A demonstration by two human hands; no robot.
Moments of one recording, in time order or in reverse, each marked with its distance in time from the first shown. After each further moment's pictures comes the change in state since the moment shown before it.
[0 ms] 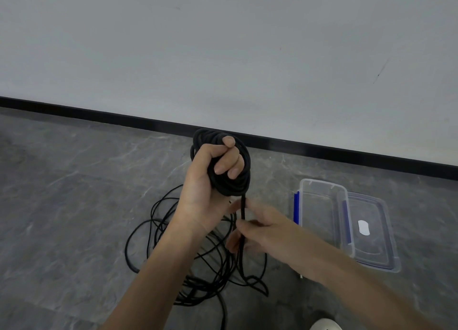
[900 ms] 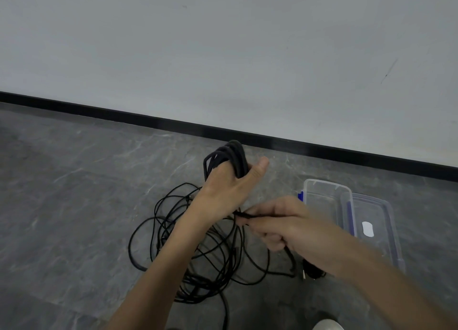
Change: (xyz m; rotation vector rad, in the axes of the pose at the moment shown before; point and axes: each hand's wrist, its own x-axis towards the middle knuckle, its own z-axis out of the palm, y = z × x) left_hand 0.010 -0.009 -0.019 1.249 -0.003 -0.017; right_hand -0.008 -0.007 -0.017 0.132 -0.109 -0.053
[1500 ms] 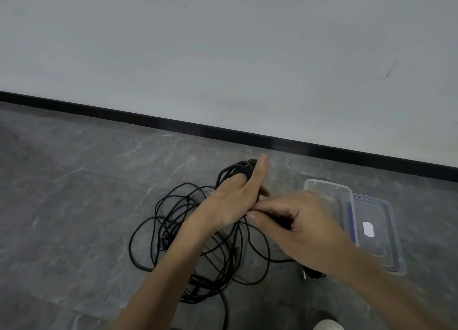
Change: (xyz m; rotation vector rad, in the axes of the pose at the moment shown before) left_hand -0.005 0.005 0.006 0.099 -0.251 -0.190; right_hand -0.003 0.007 -0.001 -0.670 0.329 -0.645
